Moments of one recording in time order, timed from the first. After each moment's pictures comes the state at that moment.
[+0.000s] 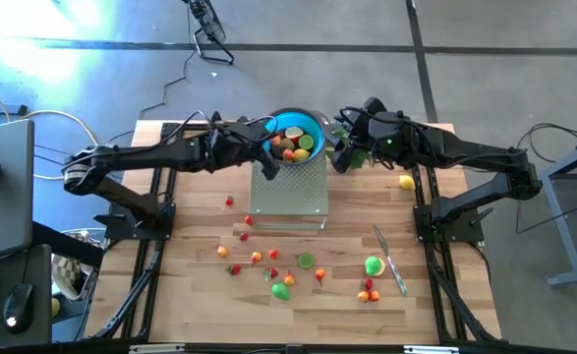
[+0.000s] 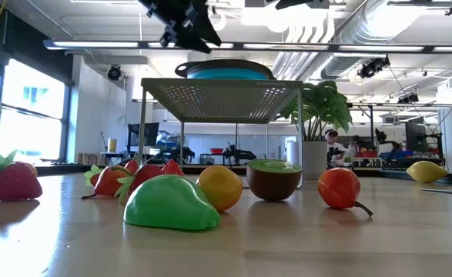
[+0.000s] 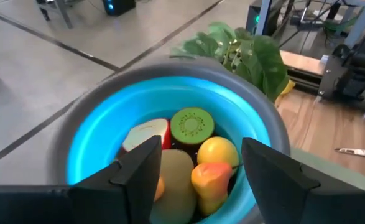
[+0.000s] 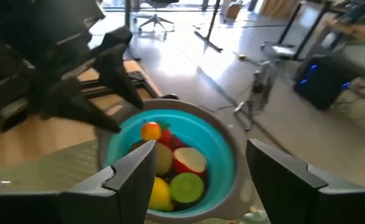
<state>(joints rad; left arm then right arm) 0.22 1.33 1.19 -0.23 -0.35 -0.13 -0.13 1.28 1.42 -0.53 0.48 0.04</state>
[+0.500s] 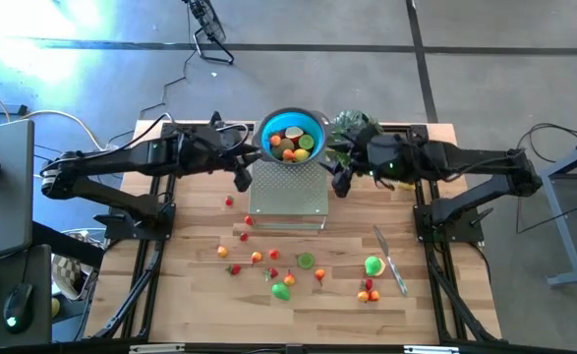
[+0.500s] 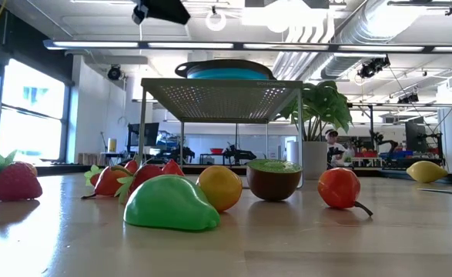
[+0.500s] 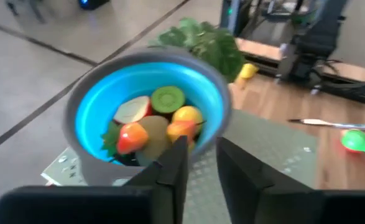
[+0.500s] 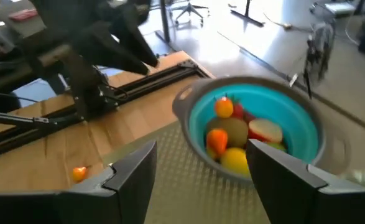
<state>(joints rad) 0.12 1.12 1.19 -0.47 -0.33 -0.16 0.05 1.28 1.42 -0.60 0.47 0.36</state>
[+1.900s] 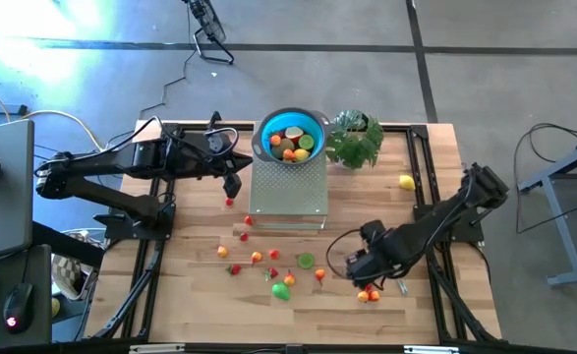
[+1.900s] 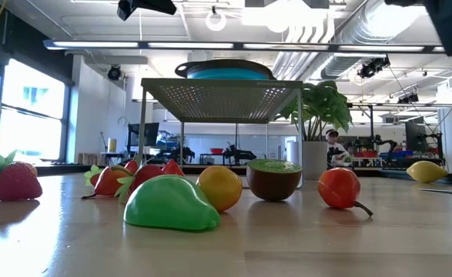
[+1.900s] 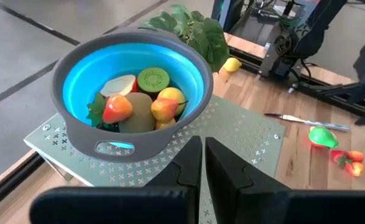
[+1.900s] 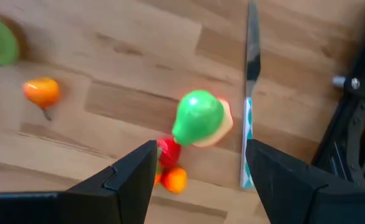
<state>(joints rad) 0.07 1.05 1.19 -0.58 -0.32 -0.32 0.57 1.65 1.42 -1.44 0.08 1.85</state>
